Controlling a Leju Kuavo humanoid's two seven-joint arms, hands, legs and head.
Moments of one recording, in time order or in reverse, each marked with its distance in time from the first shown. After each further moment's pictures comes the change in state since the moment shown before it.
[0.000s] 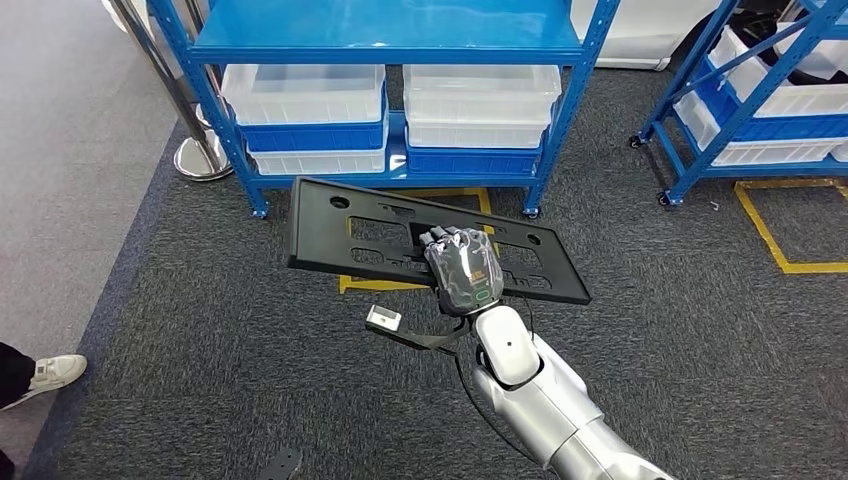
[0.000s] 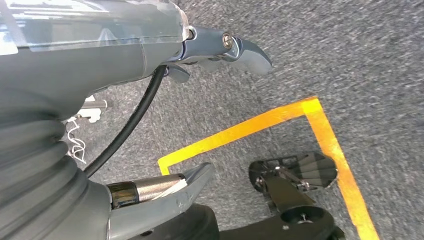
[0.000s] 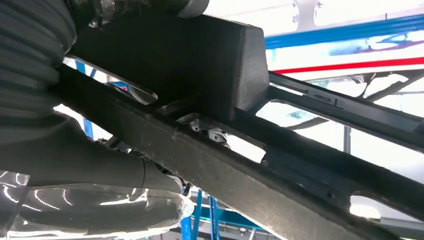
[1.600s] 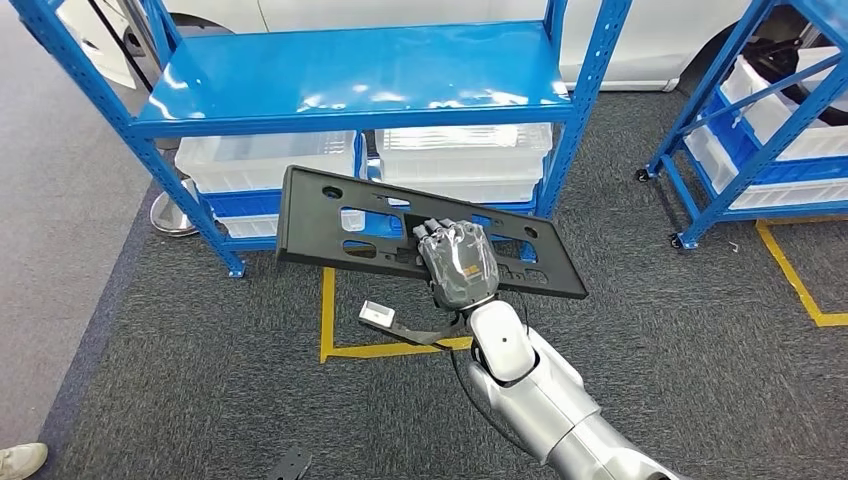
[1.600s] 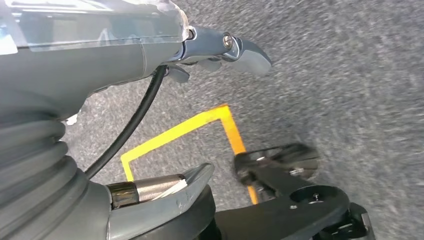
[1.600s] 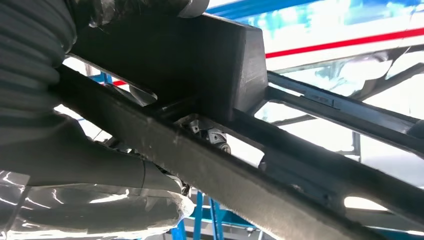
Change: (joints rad) left arm -0.008 -0.010 -0.003 0.000 0.008 -0.001 0.006; right arm -0.016 0.003 0.024 -0.023 0.020 0.000 0.017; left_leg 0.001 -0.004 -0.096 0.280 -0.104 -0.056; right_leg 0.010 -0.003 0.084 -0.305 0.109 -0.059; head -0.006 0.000
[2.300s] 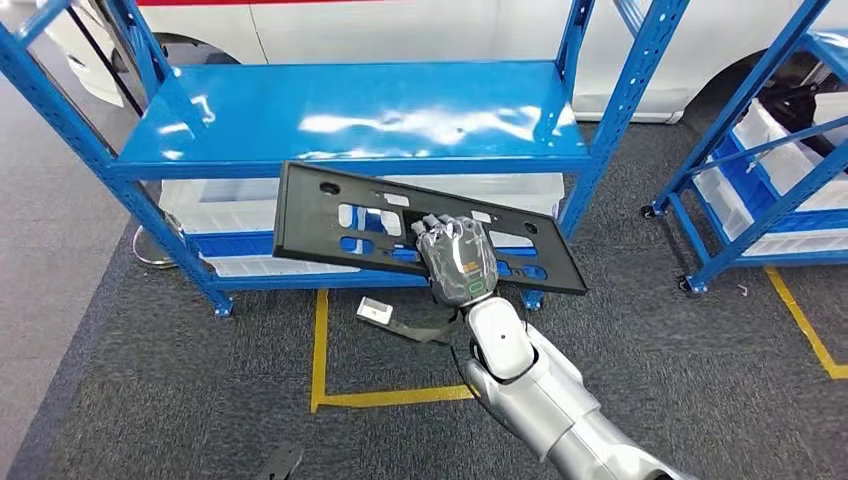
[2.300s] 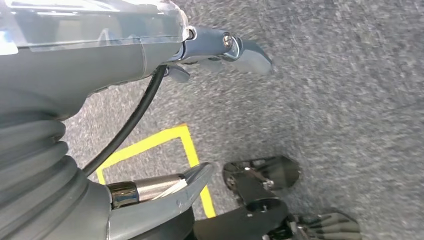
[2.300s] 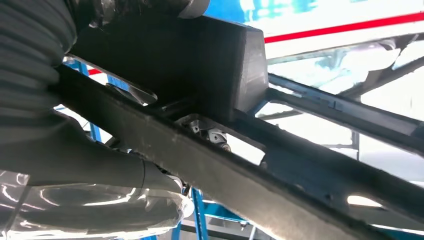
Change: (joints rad) left arm -0.015 -0.004 0.000 0.000 0.015 0.016 0.007; right arm -0.021 -0.001 0.008 -0.001 0.005 0.000 0.029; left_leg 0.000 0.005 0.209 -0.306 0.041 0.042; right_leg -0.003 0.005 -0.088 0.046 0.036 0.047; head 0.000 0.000
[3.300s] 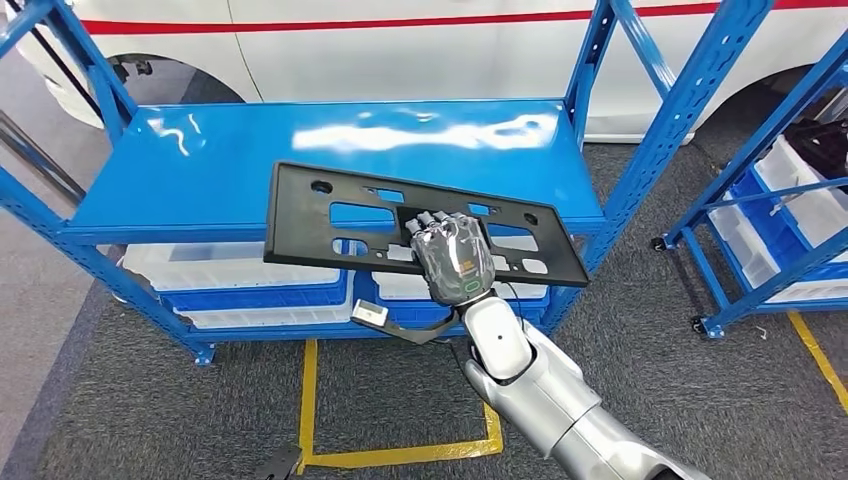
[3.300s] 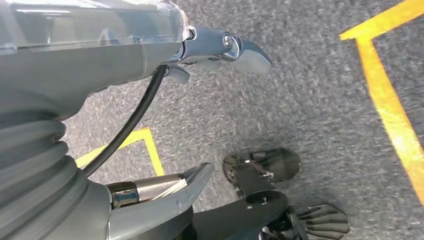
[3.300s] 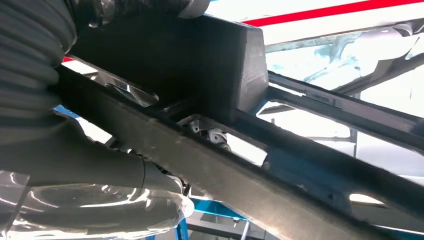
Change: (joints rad) left arm 0.000 0.001 -0.003 0.002 0.024 -0.016 -0.020; right arm -0.025 -0.025 0.067 -0.031 0.004 0.001 0.052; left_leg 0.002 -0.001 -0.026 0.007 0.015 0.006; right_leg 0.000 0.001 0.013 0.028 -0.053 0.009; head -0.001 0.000
